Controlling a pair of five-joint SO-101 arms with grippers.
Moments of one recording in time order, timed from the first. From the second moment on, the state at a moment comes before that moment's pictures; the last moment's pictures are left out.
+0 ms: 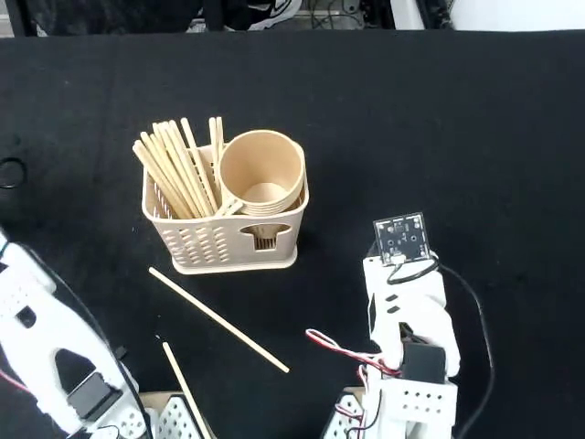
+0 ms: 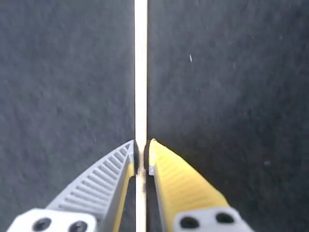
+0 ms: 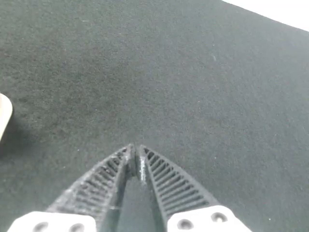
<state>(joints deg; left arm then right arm) -52.5 85.8 -95.9 94.8 -16.9 7.0 -103.3 96.8 47.4 21.0</state>
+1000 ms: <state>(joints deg) -20.3 -22.1 -10.9 85.1 8.0 7.0 -103.3 96.8 47.4 21.0</state>
